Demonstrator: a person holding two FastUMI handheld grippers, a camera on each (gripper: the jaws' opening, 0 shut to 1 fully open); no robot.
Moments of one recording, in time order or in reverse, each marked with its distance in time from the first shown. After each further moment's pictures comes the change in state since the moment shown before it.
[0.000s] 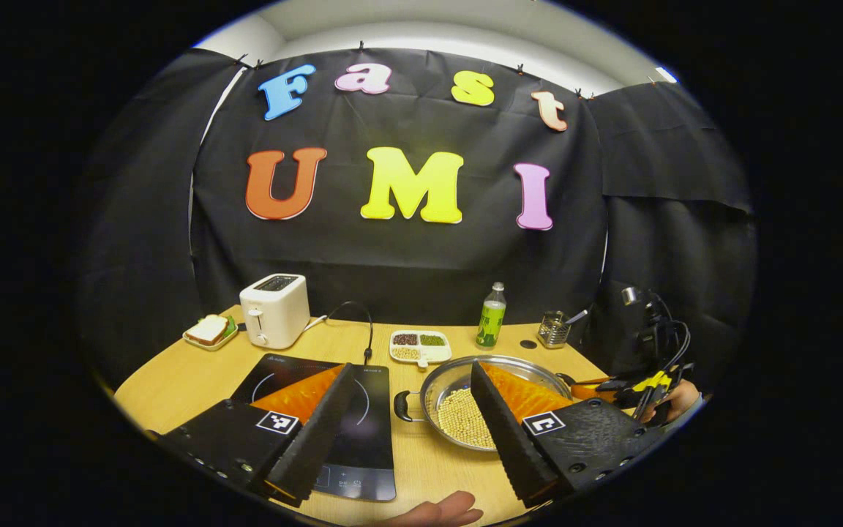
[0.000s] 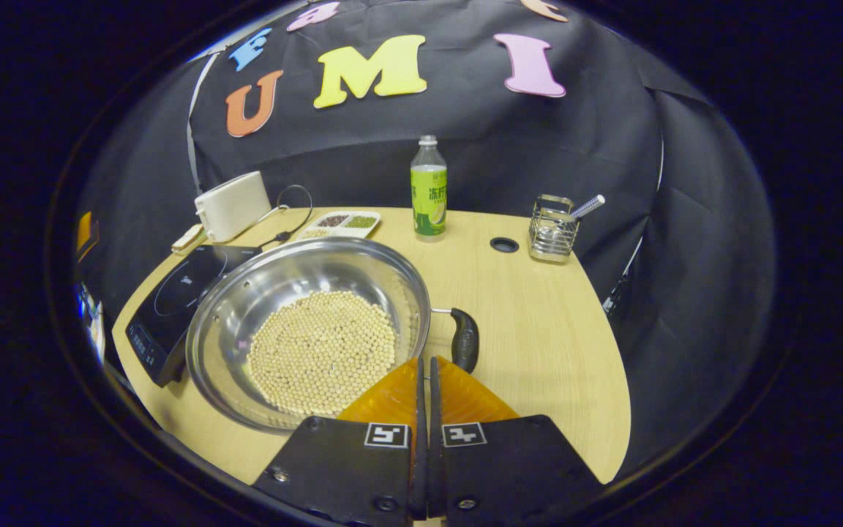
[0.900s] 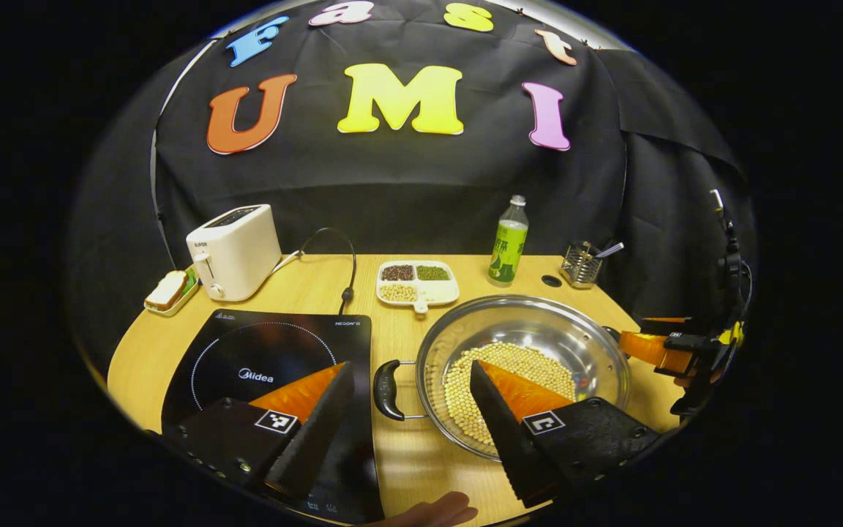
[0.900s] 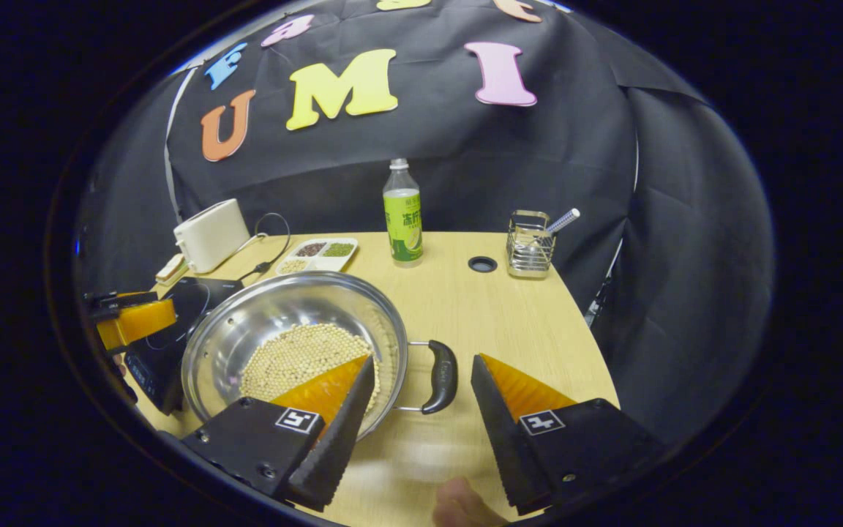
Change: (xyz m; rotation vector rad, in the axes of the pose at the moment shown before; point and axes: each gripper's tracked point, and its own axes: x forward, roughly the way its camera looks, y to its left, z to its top) left arm 0.115 -0.002 -0.093 0.042 0.308 -0.011; right arm 0.014 -0.017 0.022 0.068 -0.034 -0.078
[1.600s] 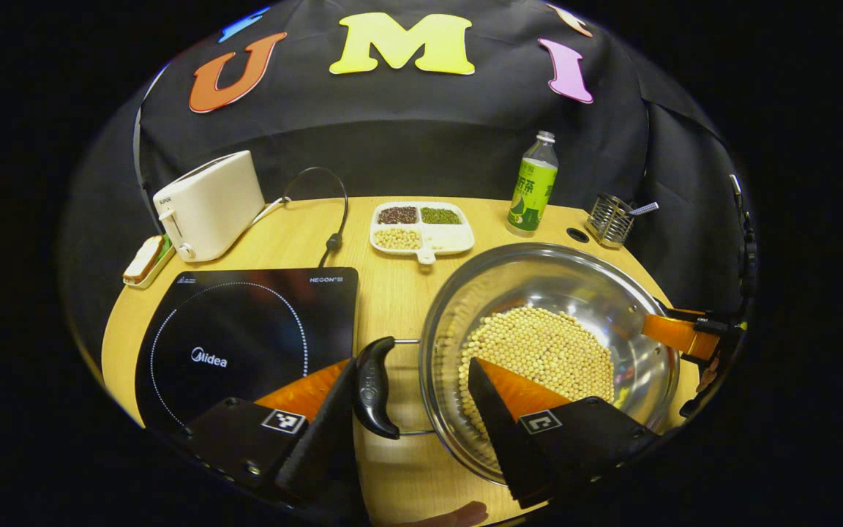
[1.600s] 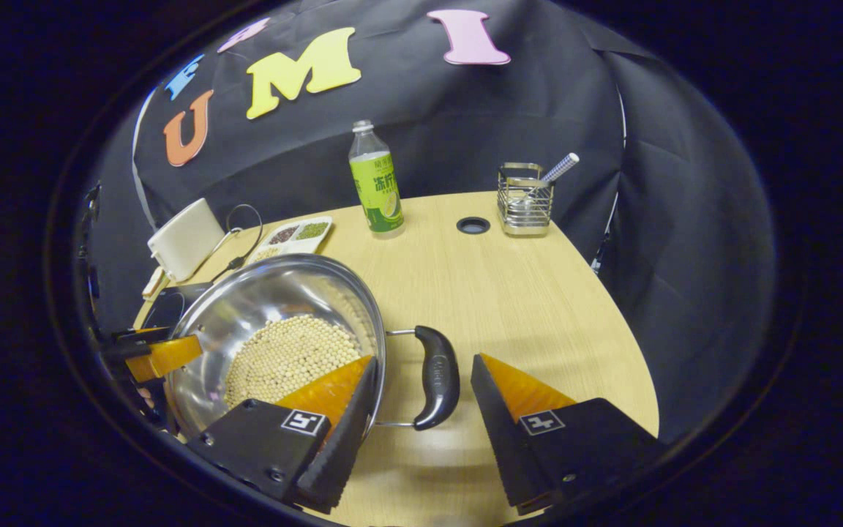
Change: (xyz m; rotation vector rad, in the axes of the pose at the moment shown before) left arm 0.057 0.001 -0.039 -0.020 0.180 -0.001; right arm 0.038 -0.002 -0.024 0.123 0.124 -0.002
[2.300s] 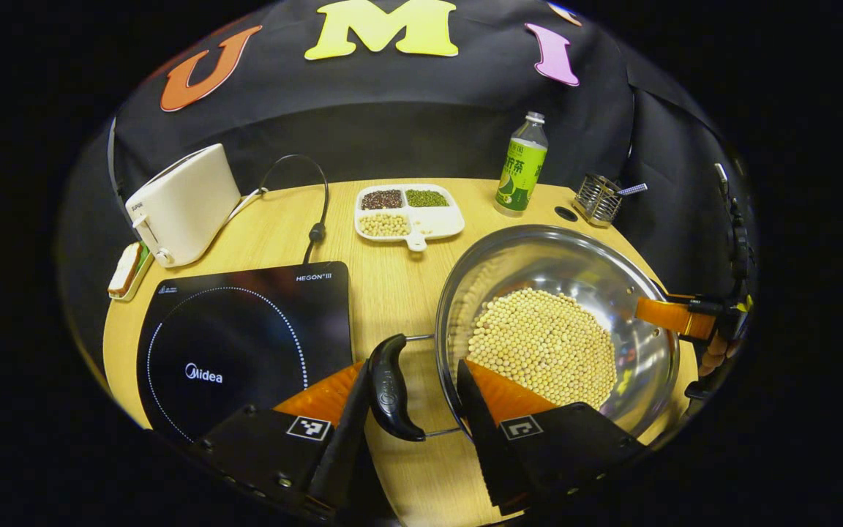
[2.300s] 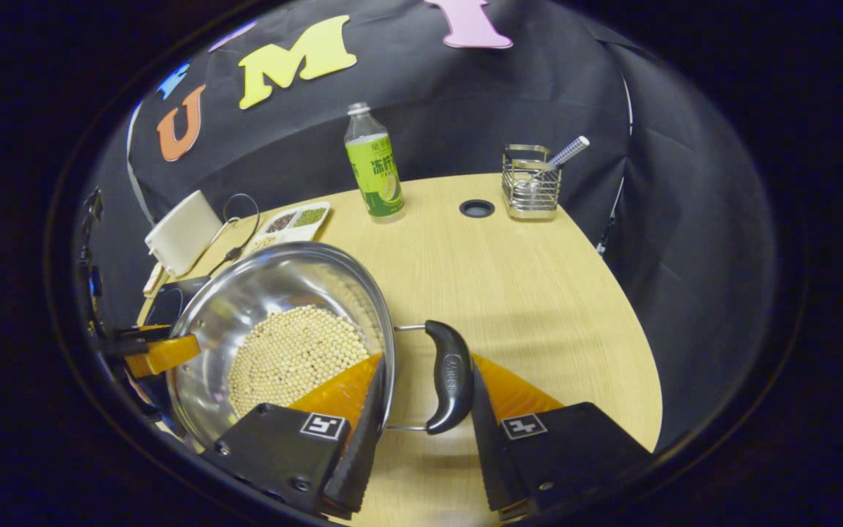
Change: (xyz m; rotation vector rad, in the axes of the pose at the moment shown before) left arm 0.006 0.000 -0.006 0.062 0.118 -0.102; right arm 0.005 0.001 -0.003 0.010 0.089 0.006
